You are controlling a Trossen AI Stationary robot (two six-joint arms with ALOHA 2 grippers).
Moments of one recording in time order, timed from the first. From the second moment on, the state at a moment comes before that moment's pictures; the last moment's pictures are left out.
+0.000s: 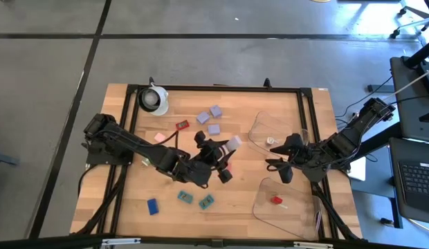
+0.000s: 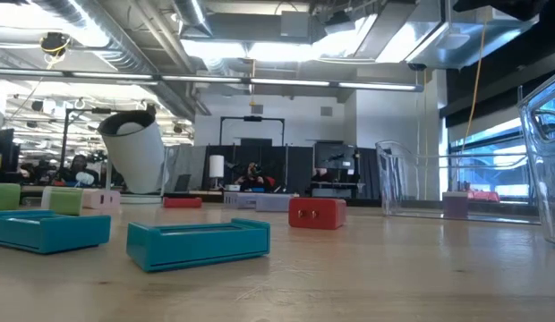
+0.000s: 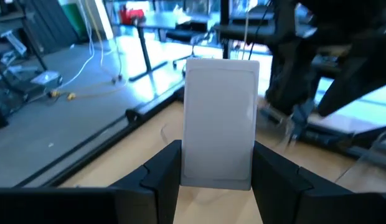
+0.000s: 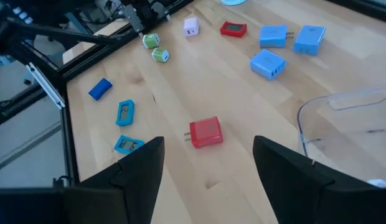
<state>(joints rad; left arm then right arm) -0.40 1.75 1.55 -0.23 -1.01 -0.33 0.71 1.04 1.04 -0.86 0.73 1.09</state>
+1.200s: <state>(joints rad) -0.40 1.88 1.56 0.07 -0.65 -0.45 0.71 0.98 1.04 -0.83 0.53 1.10</state>
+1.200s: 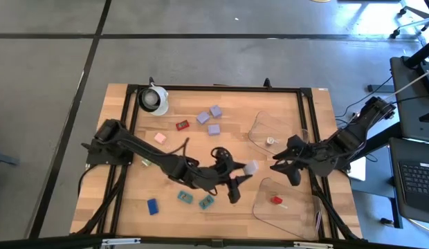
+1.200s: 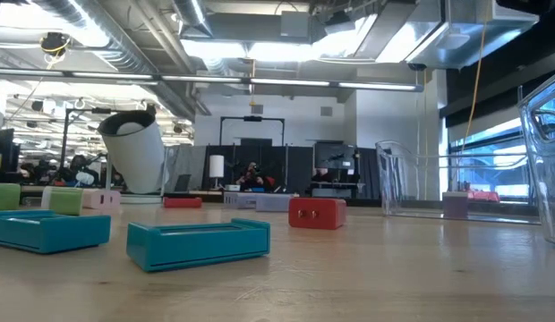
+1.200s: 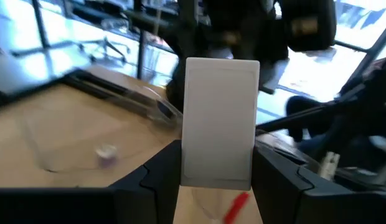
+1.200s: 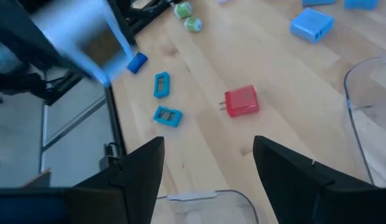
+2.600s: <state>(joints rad) -0.36 2.04 1.56 0.17 -0.77 -0.13 0.55 1.20 1.04 -0.62 0.47 1.35</state>
